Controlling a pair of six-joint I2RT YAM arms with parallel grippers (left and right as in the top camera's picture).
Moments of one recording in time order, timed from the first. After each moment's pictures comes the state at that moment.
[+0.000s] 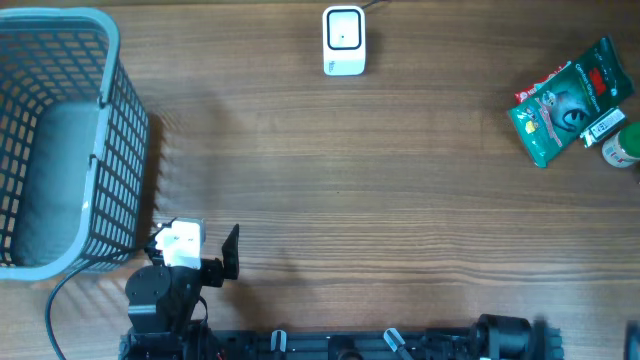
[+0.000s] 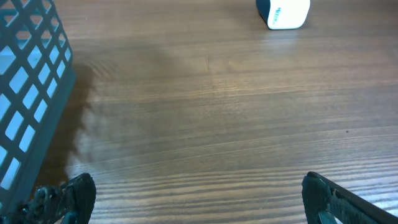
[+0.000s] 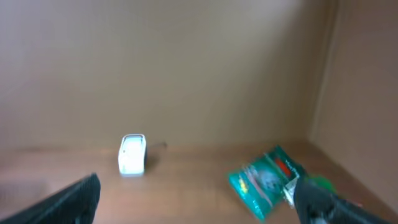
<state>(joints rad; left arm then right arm) 0.03 0.01 0.24 -0.68 0.15 0.03 -0.12 0.02 1.20 -1.10 -0.07 0.03</state>
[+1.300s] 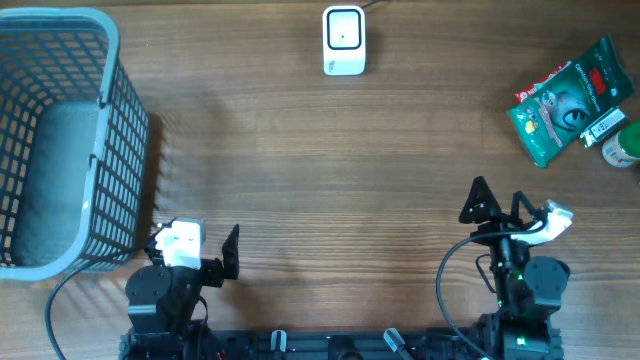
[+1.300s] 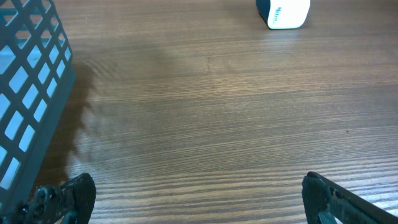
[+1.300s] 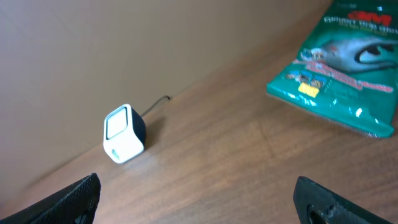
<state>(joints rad) 0.03 0.01 0.24 -0.68 0.15 0.03 -0.12 0.14 0.01 -0.01 -0.09 0.54</state>
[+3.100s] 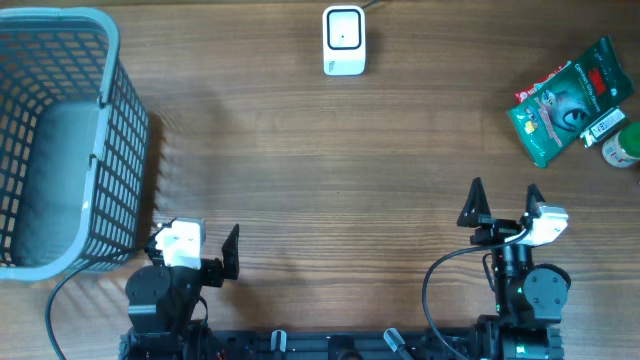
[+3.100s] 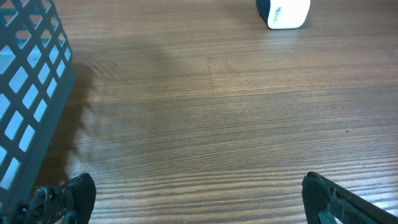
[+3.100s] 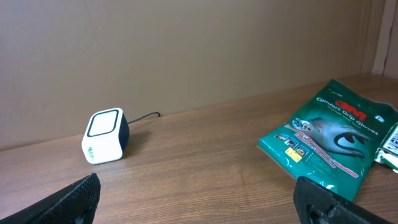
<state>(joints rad) 0.03 0.01 0.24 -0.68 0.15 0.03 -0.06 0.02 0.01 0.00 -0.01 0.20</state>
